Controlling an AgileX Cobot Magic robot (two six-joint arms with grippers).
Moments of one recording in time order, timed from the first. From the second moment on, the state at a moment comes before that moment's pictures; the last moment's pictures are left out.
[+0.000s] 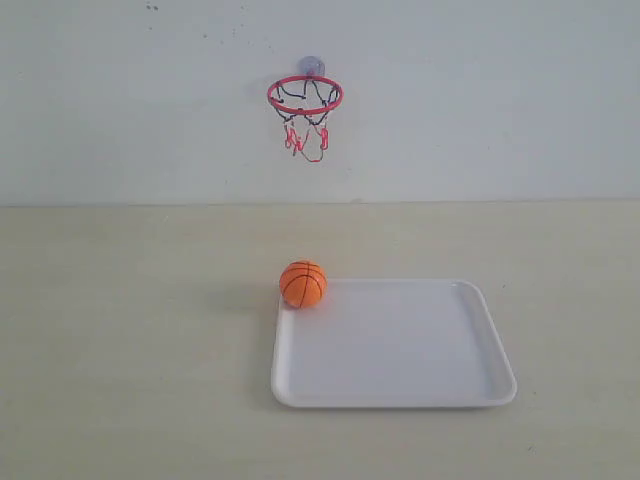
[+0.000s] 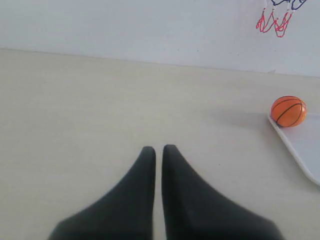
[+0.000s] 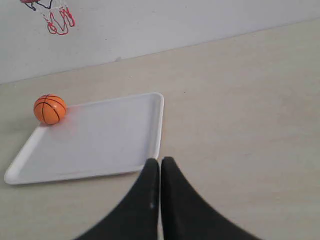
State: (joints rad) left arm -0.04 0.00 0.00 -0.03 0.31 -0.09; right arm 0.18 0.01 0.00 0.05 0.34 0.20
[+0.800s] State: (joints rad) left arm -0.04 0.00 0.00 -0.03 0.31 -0.09; right arm 0.18 0.01 0.00 0.05 0.33 0.20
